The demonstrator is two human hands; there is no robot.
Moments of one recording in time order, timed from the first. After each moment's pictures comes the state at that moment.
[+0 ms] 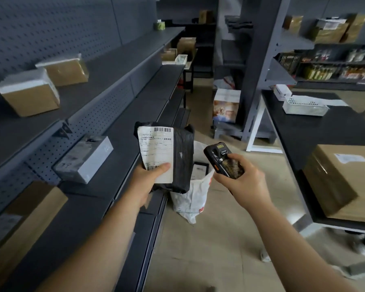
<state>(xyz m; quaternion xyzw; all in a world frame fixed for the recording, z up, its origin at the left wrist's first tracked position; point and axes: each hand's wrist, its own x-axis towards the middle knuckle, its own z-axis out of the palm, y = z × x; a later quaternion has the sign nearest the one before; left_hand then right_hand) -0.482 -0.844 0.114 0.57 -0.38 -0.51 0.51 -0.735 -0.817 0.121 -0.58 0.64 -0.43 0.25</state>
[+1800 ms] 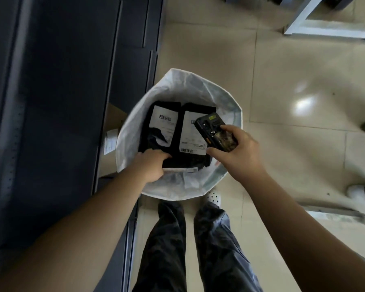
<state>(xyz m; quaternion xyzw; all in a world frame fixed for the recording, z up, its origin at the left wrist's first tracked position) -0.522 -1.284 -0.306 0.55 -0.70 -0.39 -0.24 -0.766 -1.271 -0.239 -0.51 0.74 -0.19 0.41</state>
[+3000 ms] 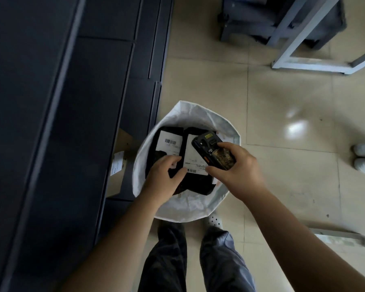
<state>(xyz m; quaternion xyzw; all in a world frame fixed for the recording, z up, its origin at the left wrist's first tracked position) -0.540 -1.272 -0.254 0.65 -0.59 -0.45 0.16 -0.751 -1.274 -0.199 -0.55 0.72 -0.19 0.39</state>
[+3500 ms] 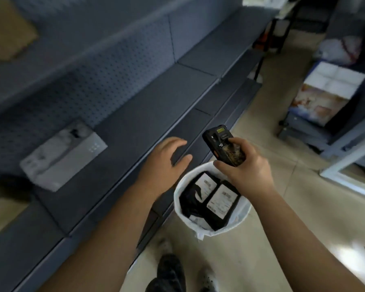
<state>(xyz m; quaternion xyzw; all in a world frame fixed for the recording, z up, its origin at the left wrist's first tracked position) -0.521 -1.197 0.044 0.74 -0.58 -0.16 0.32 -0.729 -1.282 0.037 -0.73 0.52 -0.28 0.35</state>
